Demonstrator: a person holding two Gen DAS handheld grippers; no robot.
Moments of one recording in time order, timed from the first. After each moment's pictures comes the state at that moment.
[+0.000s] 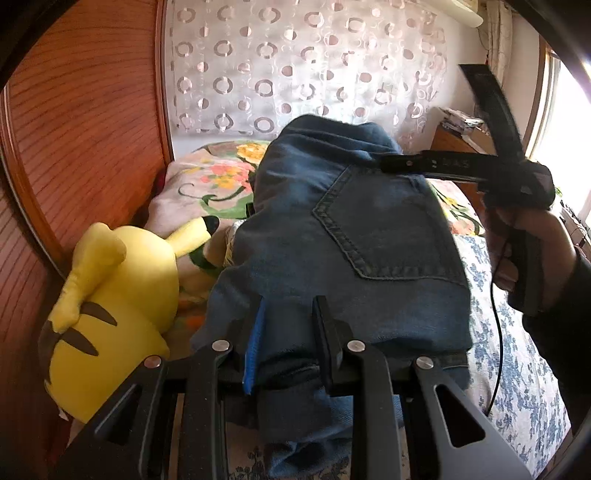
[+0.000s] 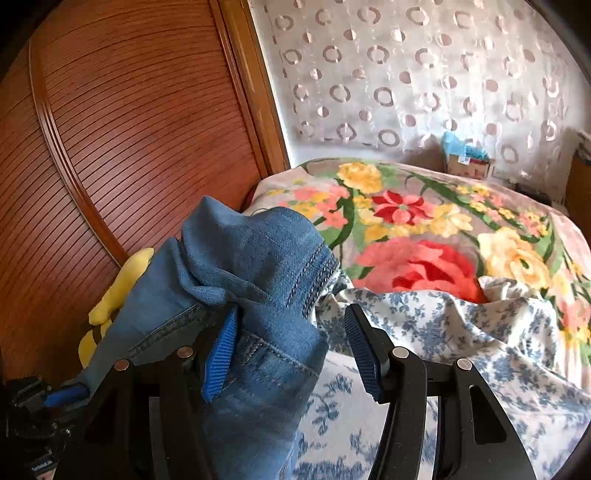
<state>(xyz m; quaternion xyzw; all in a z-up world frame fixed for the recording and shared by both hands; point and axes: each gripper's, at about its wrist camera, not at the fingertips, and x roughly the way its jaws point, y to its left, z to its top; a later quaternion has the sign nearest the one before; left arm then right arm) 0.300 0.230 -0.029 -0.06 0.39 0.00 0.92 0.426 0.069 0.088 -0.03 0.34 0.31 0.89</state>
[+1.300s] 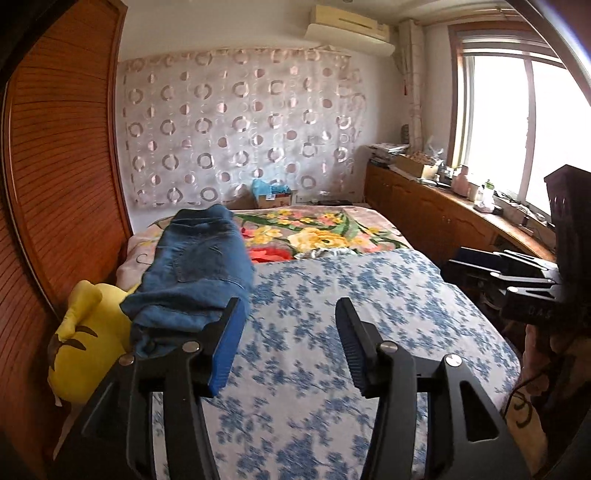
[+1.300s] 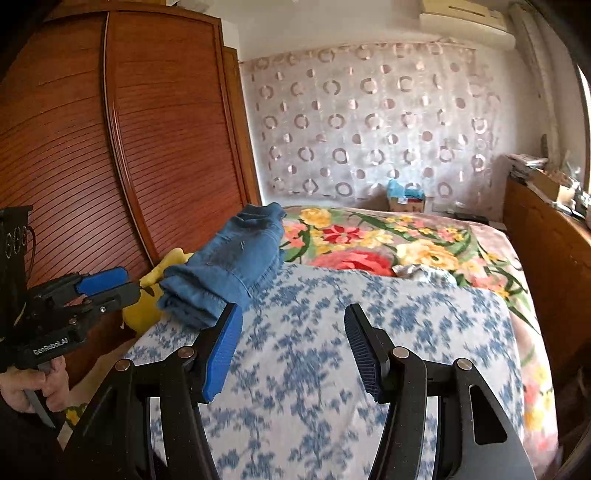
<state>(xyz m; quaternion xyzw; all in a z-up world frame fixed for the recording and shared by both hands) 0.124 0.068 0.074 -0.01 0.26 -0.09 0.96 0.083 -0.133 0.121 -0.02 0.24 0.25 0.94</state>
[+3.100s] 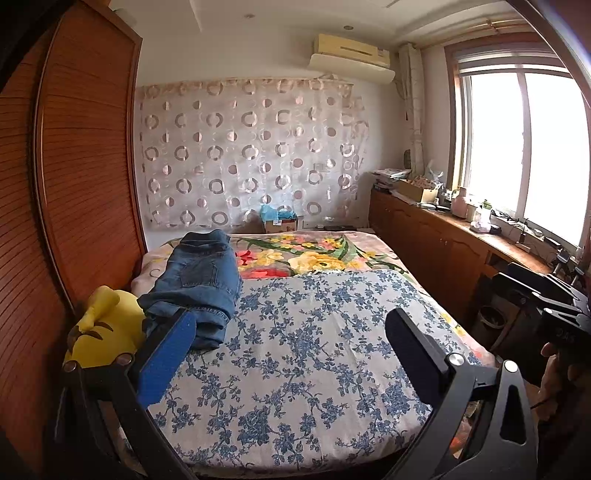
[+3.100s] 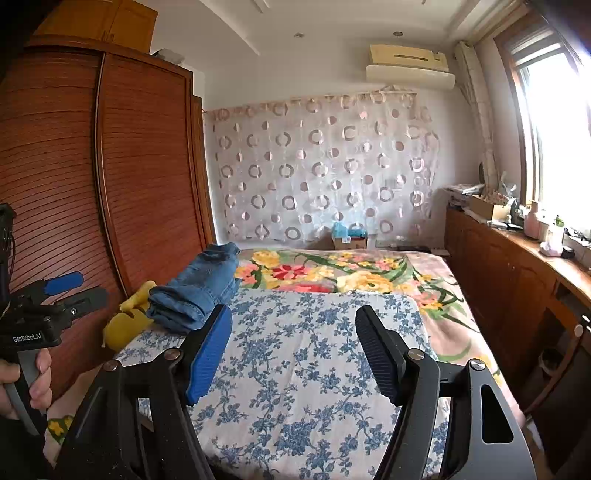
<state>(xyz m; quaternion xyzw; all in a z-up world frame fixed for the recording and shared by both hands) 0.026 0.018 0.113 -0.01 0.21 -0.05 0.98 -0.015 -0.176 0.115 0.00 0.15 0.17 0.97</state>
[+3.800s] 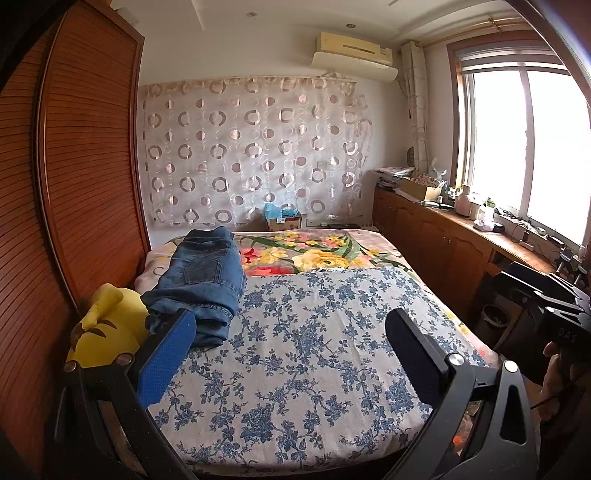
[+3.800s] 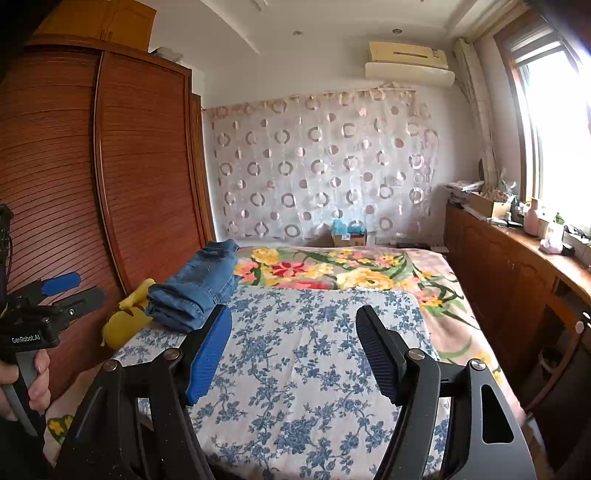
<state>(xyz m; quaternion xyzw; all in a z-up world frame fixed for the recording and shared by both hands) 0.026 0.020 0.114 -0.01 0.22 -0.05 0.98 -0.016 -0.181 0.116 0.00 0.15 0.17 0.97</state>
